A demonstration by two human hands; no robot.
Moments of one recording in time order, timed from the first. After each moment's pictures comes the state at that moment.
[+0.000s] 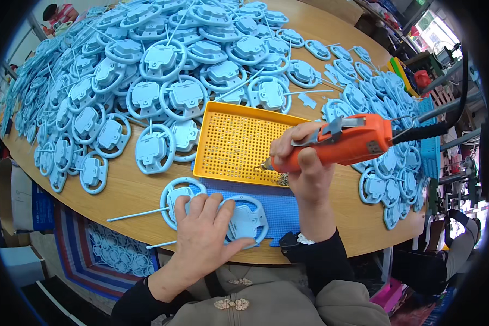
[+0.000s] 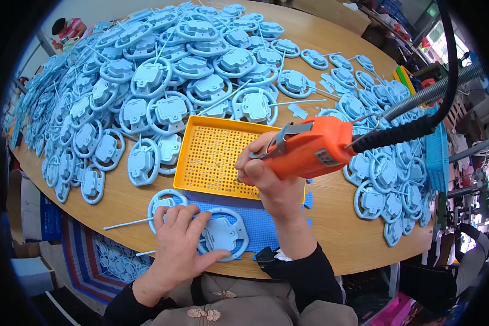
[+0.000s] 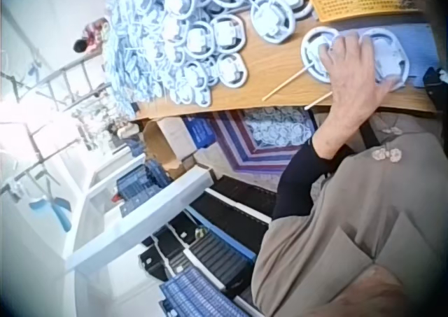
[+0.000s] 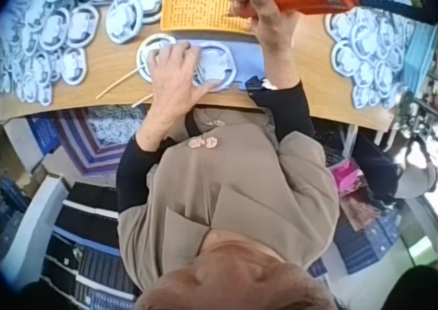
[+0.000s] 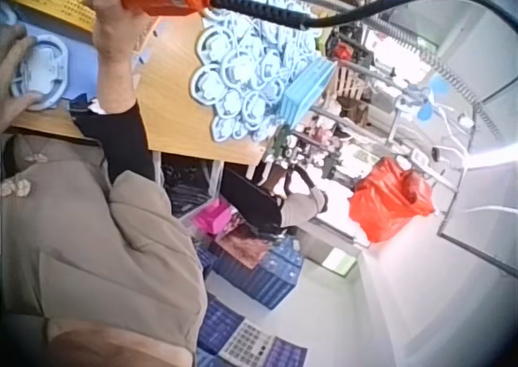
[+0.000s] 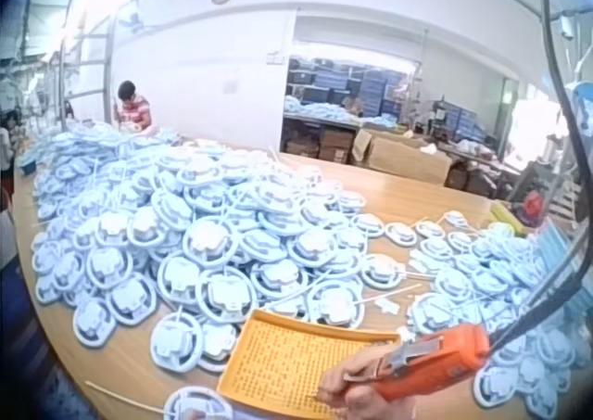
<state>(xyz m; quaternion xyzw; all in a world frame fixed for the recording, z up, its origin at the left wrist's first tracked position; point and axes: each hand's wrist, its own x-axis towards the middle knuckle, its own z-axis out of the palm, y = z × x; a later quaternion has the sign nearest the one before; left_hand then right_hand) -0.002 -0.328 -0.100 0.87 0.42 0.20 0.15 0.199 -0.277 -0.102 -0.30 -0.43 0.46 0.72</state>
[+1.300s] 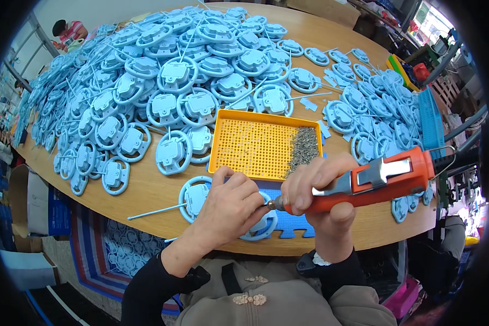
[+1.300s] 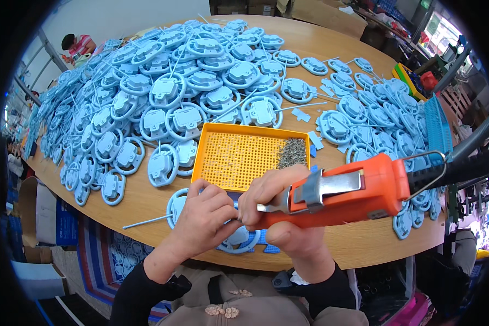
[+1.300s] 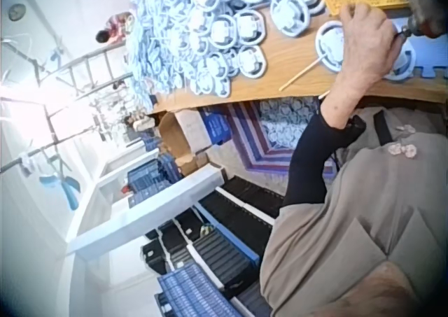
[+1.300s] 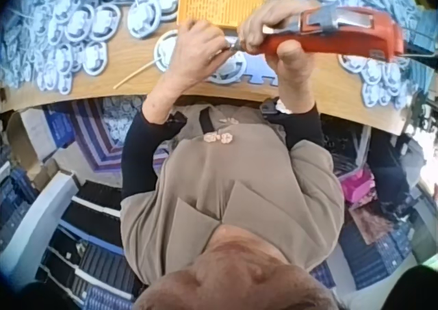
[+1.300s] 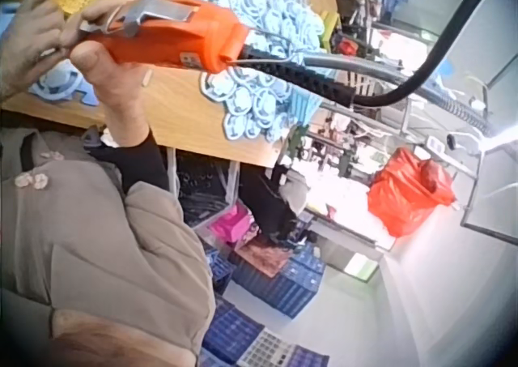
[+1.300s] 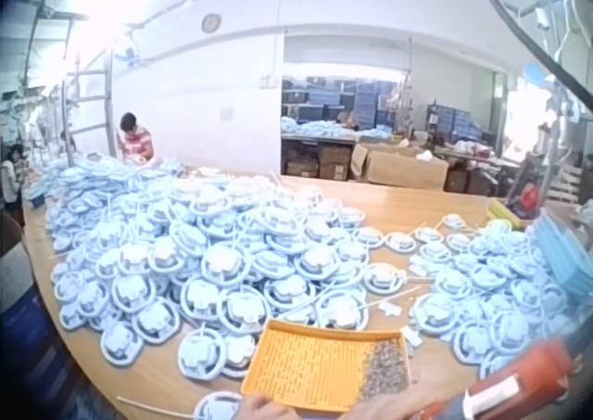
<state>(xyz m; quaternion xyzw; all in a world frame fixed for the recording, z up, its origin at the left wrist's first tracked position) 0.011 -0.299 -0.092 0.91 0.24 0.29 0.18 0.187 -0.339 -0.046 -0.17 -0.49 0.51 0.69</state>
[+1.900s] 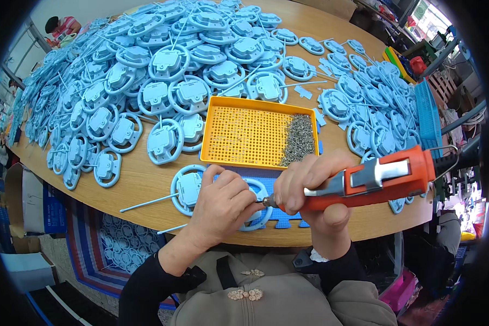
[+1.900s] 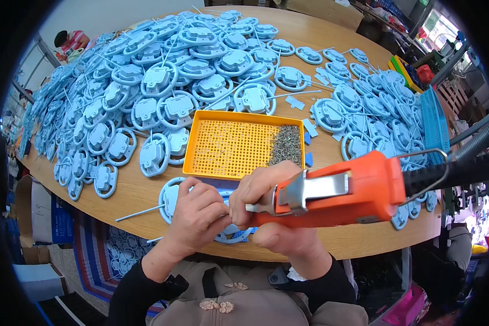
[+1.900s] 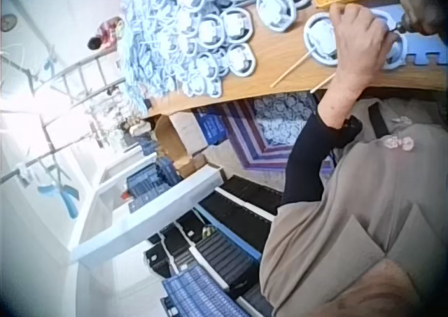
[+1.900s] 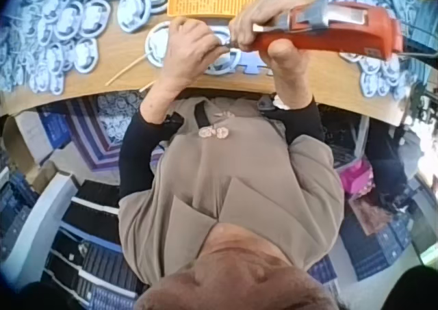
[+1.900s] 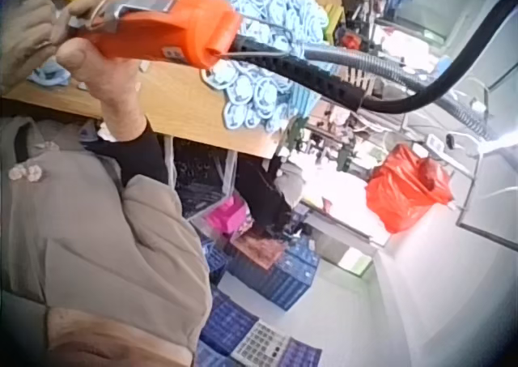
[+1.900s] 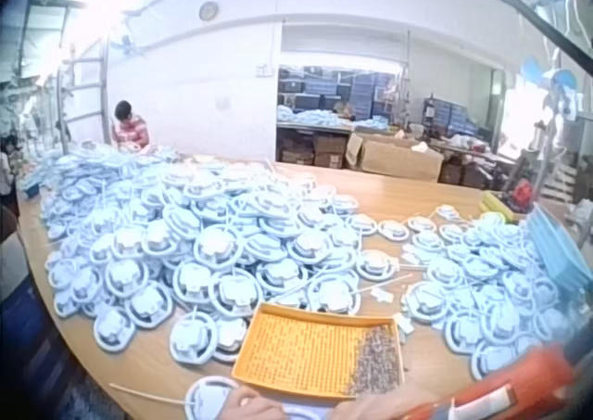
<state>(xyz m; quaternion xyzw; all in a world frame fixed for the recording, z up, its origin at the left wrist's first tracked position) 0.006 -0.313 -0.108 0.91 0.23 0.31 0.16 0.183 -0.344 -0.056 -0.14 -0.49 0.52 0.69</state>
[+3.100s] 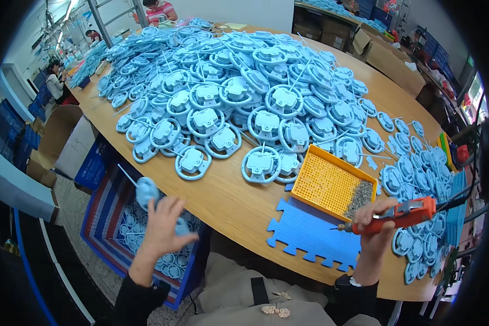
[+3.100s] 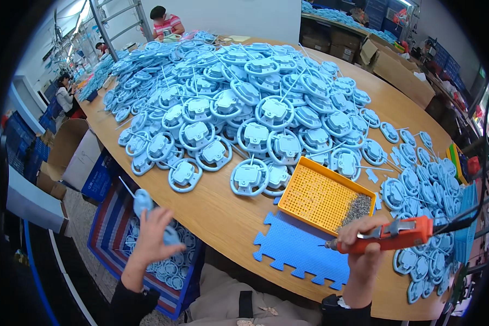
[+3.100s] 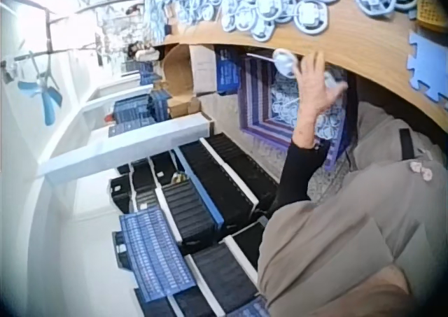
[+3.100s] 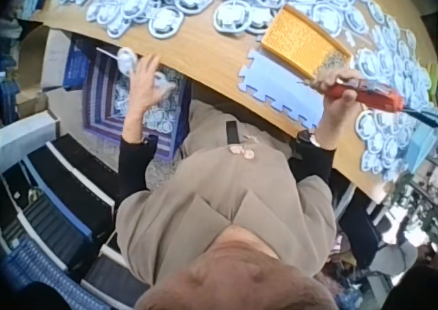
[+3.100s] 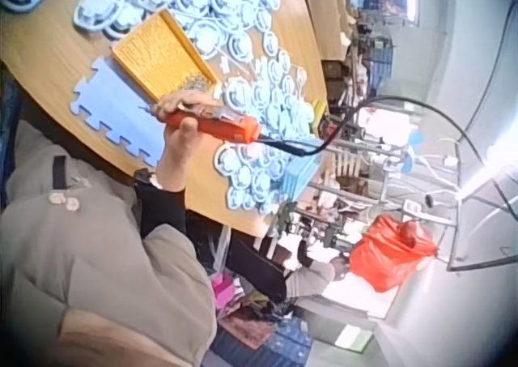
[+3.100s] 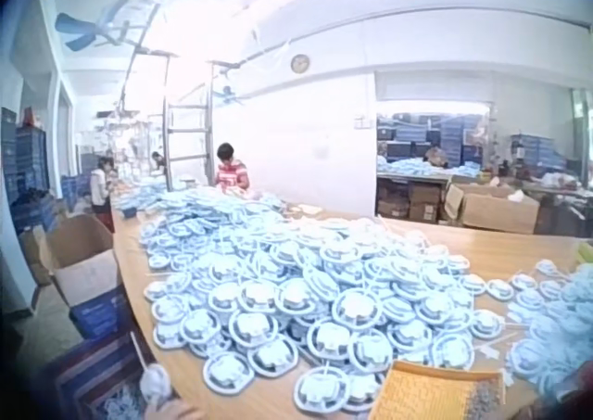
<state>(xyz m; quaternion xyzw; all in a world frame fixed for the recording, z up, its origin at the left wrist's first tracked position) -0.230 -0.383 -0.108 0.77 0.62 0.15 0.04 0.195 -0.334 -0.068 -0.23 -0.52 0.46 0.68</state>
